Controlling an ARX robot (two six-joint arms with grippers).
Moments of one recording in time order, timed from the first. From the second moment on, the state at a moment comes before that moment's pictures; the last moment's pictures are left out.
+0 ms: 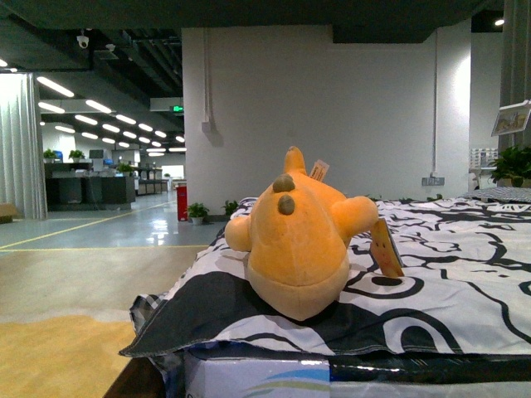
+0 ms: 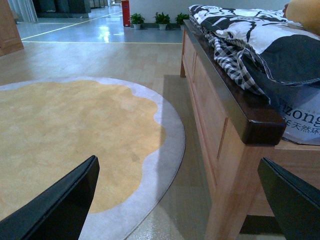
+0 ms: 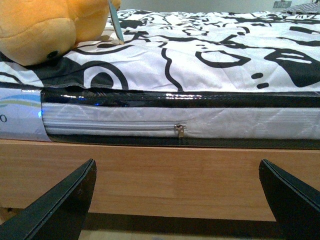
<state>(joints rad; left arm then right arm) 0.00 0.00 0.01 -0.01 0.00 0.00 0.00 0.00 0.01 0.00 0.00 0.00</state>
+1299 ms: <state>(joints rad) 0.00 0.00 0.01 -0.01 0.00 0.00 0.29 1.03 0.71 0.49 -0.03 -0.01</state>
